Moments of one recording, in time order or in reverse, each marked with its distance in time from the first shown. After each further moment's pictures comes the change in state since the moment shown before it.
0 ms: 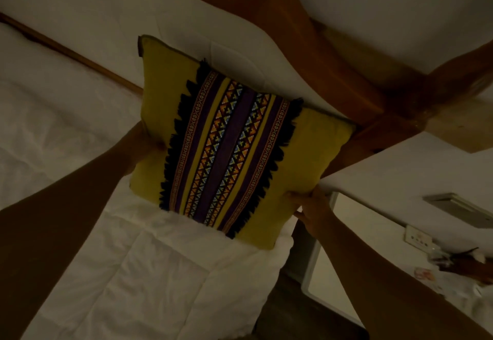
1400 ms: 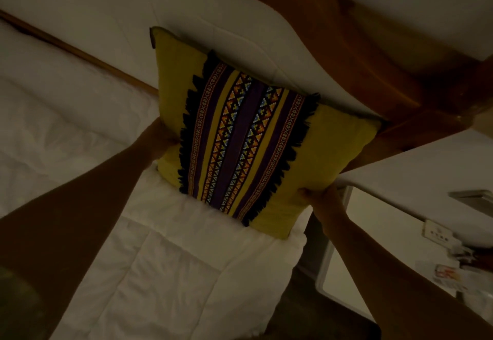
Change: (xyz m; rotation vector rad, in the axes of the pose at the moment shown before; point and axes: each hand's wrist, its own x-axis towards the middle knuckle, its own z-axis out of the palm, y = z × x) left_hand 0.056 -0.026 0.007 0.152 0.145 -0.138; right_hand 0.035 0.018 0.000 -0.276 0.126 -0.141
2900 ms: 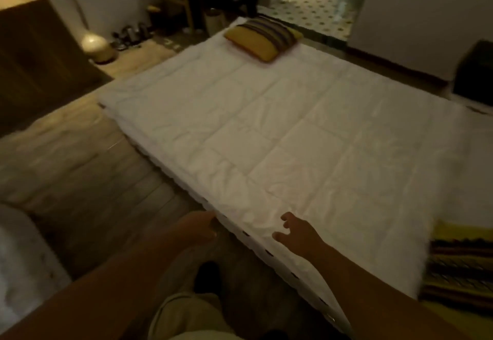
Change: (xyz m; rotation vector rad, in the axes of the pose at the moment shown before) left_hand -0.784 -0.314 0.385 -0.186 0.716 -0.849; right_hand -0.437 0.209 0.008 -1.700 -1.601 -1.259
